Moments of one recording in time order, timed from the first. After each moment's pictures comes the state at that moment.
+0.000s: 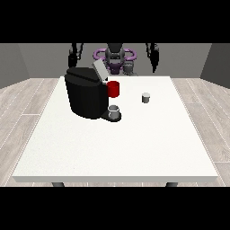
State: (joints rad) left arm -0.03 0.09 -0.04 -1.58 0.03 0.03 -0.01; right arm 0.01 -0.12 -0.01 -1.54 -0.02 -0.03 0.01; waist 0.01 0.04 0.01
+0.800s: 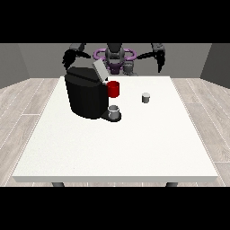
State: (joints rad) left arm -0.12 0.24 0.04 -1.46 -0.04 -0.06 -0.10; right arm -0.02 -0.05 -0.05 -1.55 -0.03 -0.09 -0.08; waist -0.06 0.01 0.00
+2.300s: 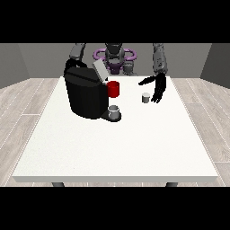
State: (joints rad) left arm -0.50 0.33 0.07 -0.86 -0.27 -0.07 -0.09; right arm -0.20 -0.04 -0.03 -1.44 0.01 -0.15 -0.05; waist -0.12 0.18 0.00
